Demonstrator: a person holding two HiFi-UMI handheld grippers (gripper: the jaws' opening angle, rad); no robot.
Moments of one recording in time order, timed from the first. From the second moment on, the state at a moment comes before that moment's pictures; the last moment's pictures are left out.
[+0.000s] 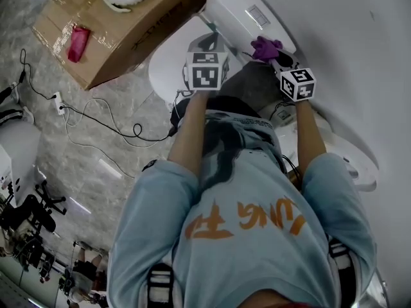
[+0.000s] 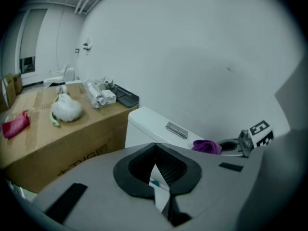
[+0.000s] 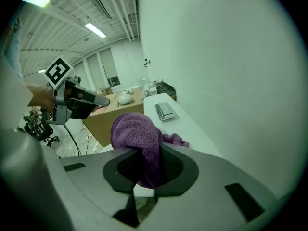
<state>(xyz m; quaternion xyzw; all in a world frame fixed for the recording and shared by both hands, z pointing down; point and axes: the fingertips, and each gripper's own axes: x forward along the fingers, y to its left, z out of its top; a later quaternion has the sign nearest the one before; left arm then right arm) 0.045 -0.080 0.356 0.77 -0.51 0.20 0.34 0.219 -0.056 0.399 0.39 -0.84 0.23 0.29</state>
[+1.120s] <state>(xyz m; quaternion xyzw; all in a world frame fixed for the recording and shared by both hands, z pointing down) -0.042 -0.075 0.404 0.79 -0.51 0.22 0.25 0.085 -0.043 0.373 0.43 -0.85 0.31 0.06</state>
